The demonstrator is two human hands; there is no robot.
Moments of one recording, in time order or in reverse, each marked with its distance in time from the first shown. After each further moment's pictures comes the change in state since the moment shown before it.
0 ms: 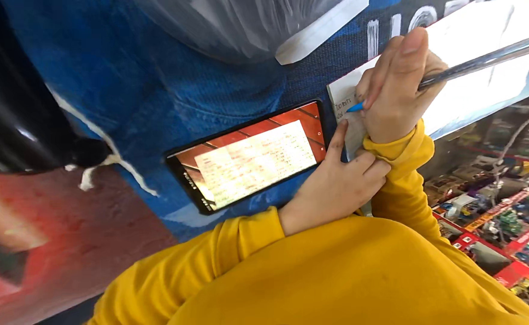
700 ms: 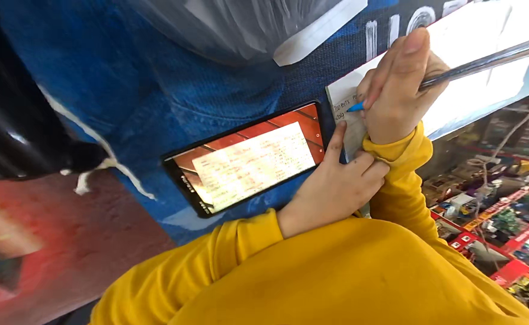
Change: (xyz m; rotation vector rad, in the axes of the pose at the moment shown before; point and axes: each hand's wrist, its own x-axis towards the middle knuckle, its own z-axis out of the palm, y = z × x) left_hand 0.001 -0.001 -0.001 -0.032 -0.016 -0.012; right_hand 0.001 0.000 -0.001 -0.069 0.036 -0.004
